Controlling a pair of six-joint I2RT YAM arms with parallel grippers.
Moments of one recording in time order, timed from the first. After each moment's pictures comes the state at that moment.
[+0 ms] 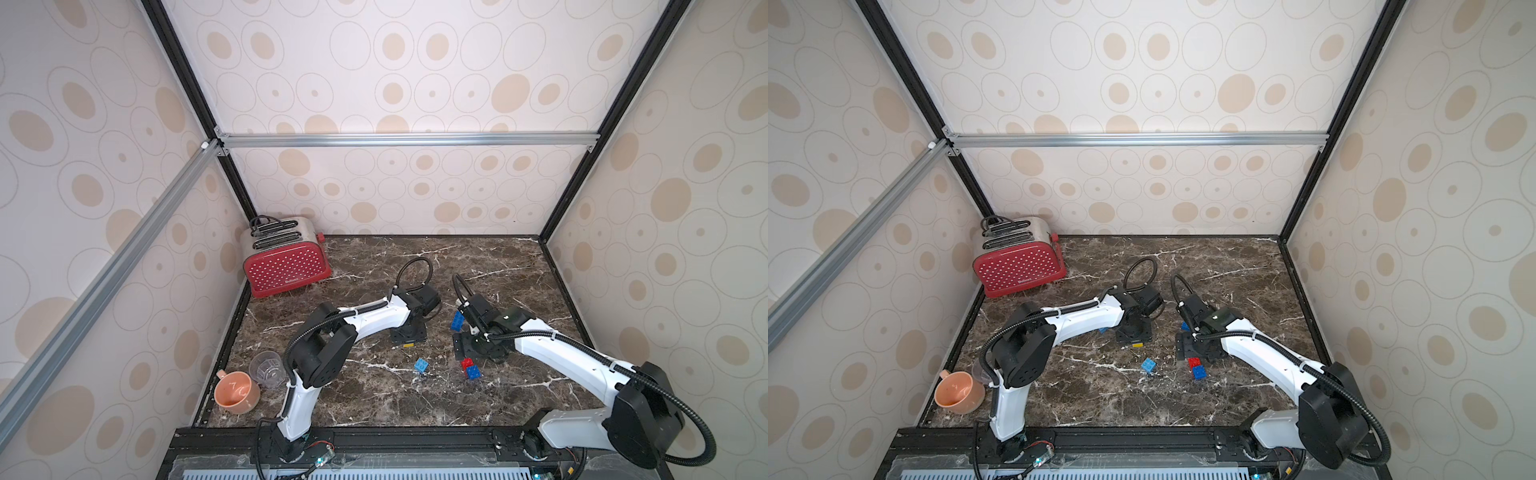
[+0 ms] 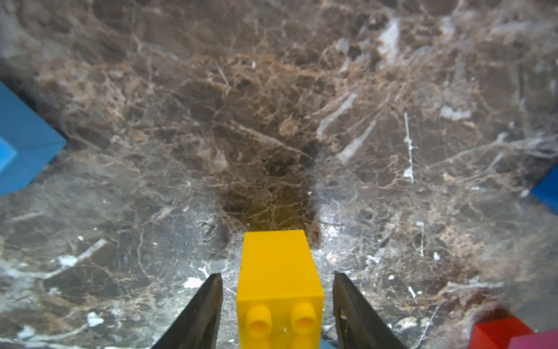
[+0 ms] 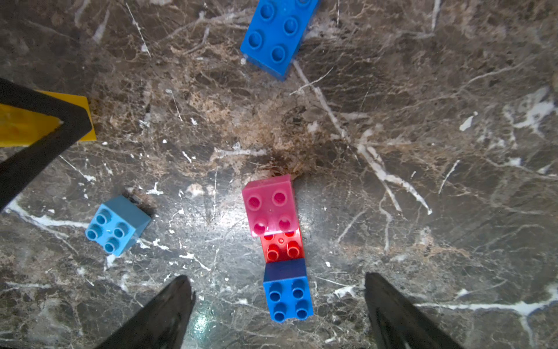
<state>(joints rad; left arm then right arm) -0.85 2.02 1.48 -0.86 -0.07 -0.96 0.60 1.32 0.91 -0.92 0.08 0.56</state>
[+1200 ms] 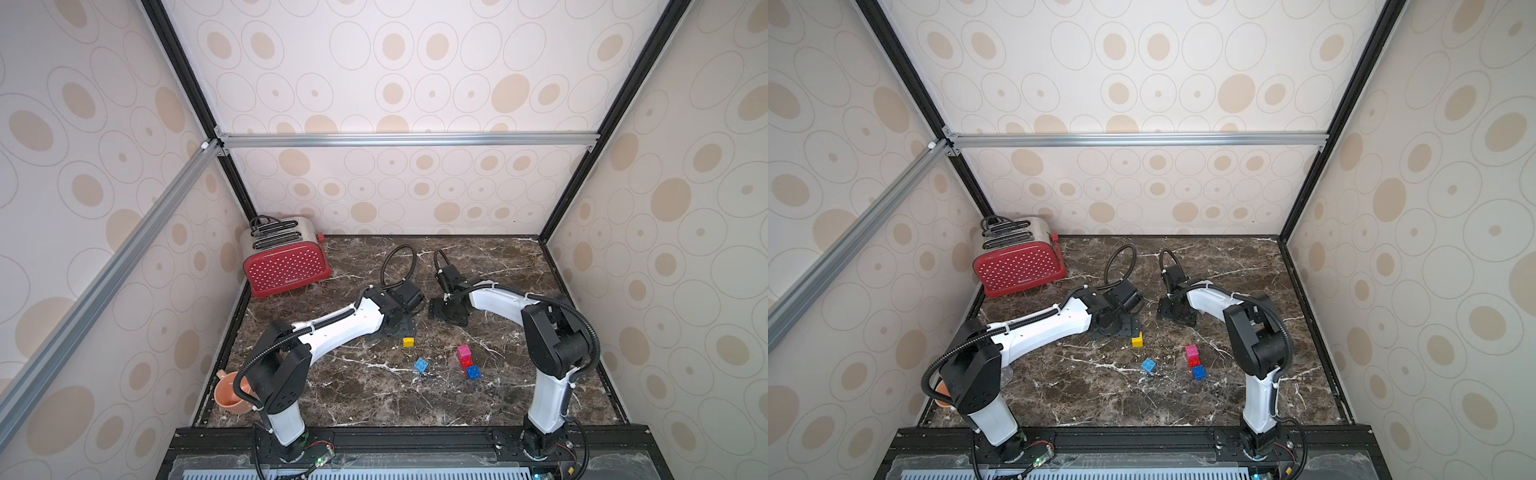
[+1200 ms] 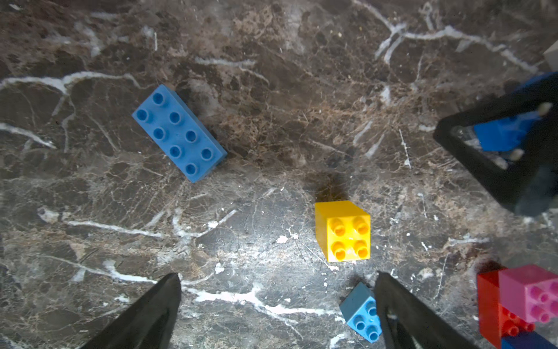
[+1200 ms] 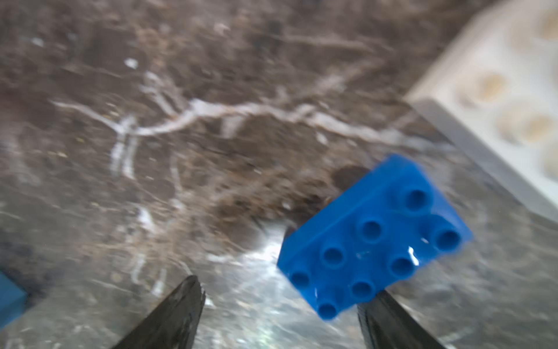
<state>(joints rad) -0.81 1.72 1.31 -0.88 -0.22 -0.86 0.49 1.93 1.30 -0.63 -0.05 0.66</state>
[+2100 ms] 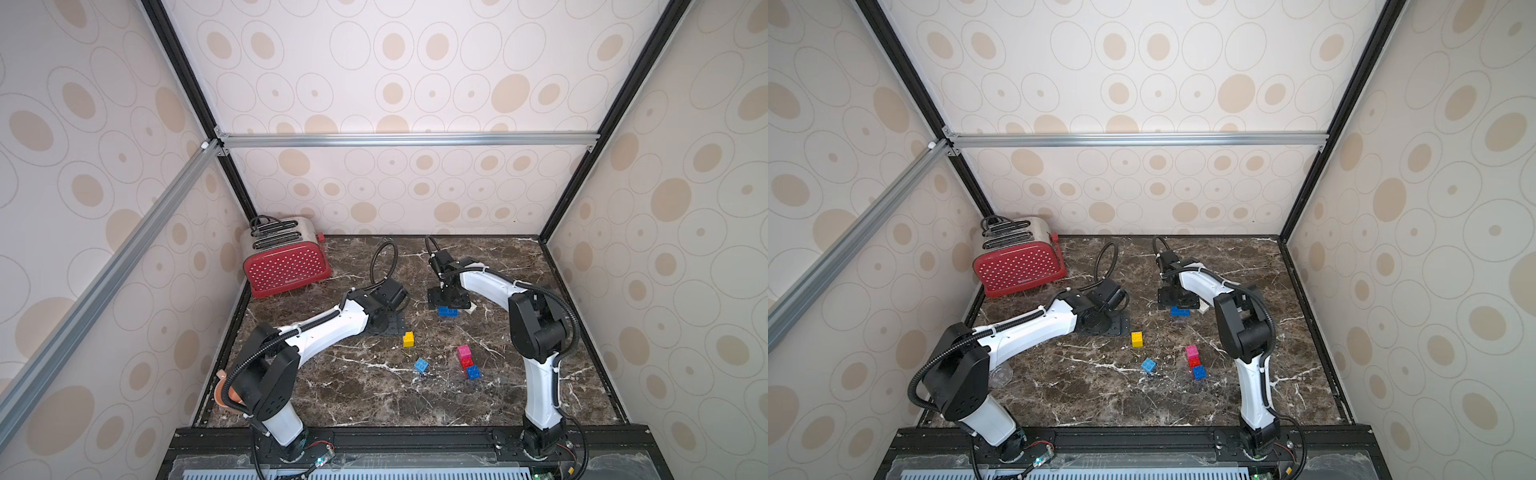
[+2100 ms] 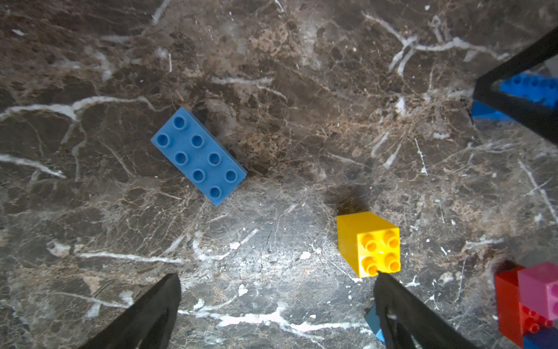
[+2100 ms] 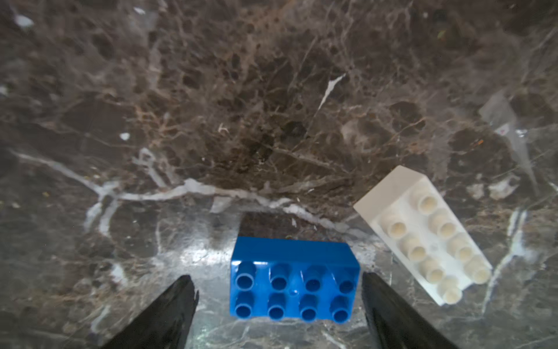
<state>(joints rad) -0.73 1.65 1.18 -0.76 -0.16 -0.73 0.46 2.09 1.59 -0.89 0.11 0.45</state>
